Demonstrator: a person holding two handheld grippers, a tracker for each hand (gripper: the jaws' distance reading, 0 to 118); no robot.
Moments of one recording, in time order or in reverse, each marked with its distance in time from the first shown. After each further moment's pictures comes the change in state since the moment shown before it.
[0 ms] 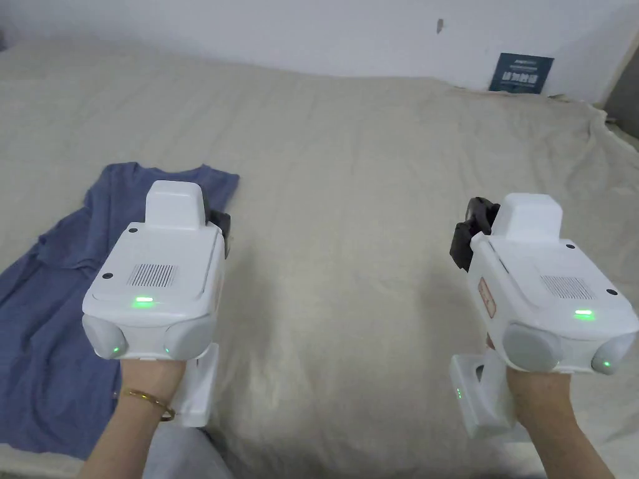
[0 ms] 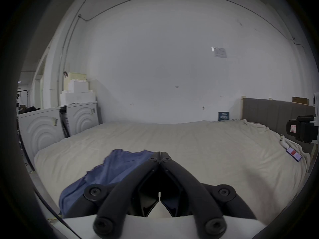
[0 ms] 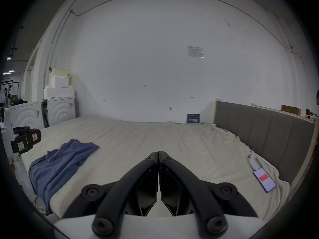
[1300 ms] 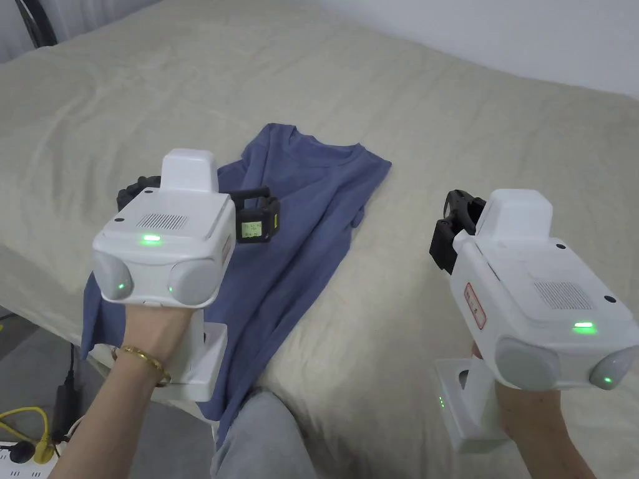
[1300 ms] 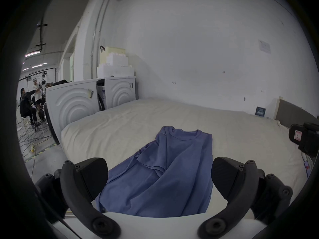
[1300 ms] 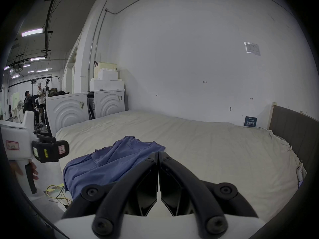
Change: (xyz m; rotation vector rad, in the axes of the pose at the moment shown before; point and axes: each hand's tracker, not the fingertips) left arm -0.142 -0.018 -0.029 -0.227 0.233 0.126; right arm -0.164 0.014 -0.062 -0.035 0.396 0.070
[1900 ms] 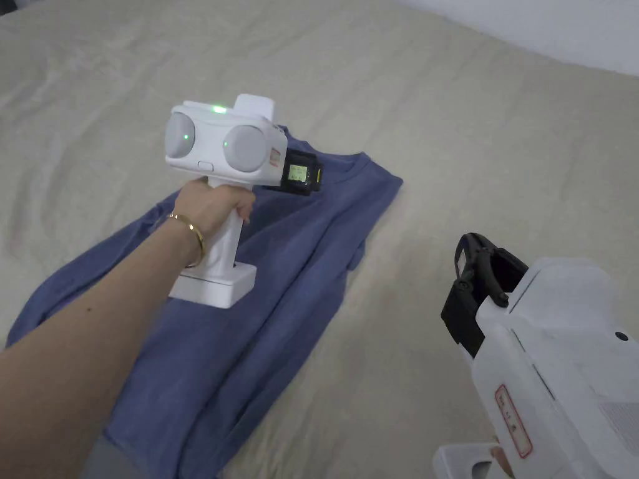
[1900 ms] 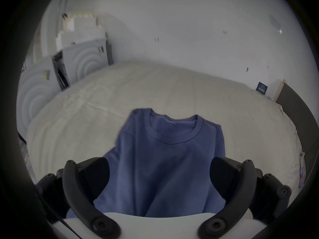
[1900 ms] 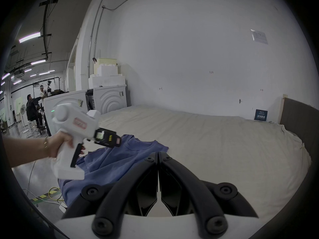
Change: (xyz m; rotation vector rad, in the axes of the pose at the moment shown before) left arm 0.061 0.061 -0.276 -0.455 -0.167 -0.041; right arm 0.035 -0.013 -0.091 -0.058 0.052 -0.051
